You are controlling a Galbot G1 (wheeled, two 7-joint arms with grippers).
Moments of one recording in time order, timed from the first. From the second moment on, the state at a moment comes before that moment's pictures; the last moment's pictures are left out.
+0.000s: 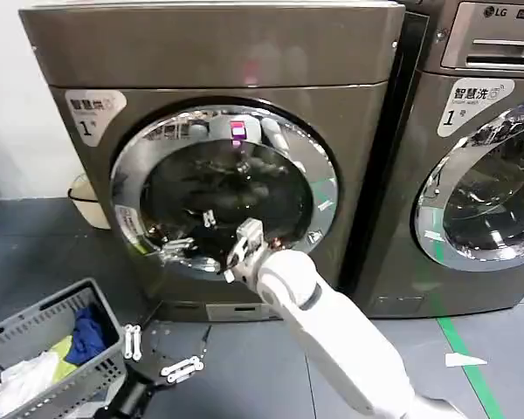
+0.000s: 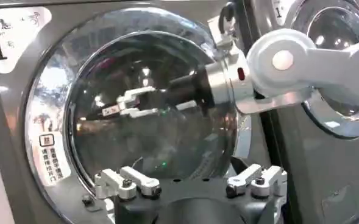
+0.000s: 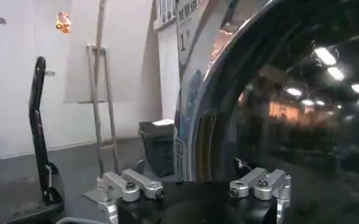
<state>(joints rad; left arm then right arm) 1.82 -1.45 -0.68 -2.40 0.02 -0.08 0.36 -0.41 1.46 -0.23 1.61 0.58 -0.44 -0.20</state>
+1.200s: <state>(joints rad) 1.83 -1.46 -0.68 -2.42 0.02 -0.07 0.36 -0.37 1.60 -0.28 1.46 0.53 -0.43 -0.10</state>
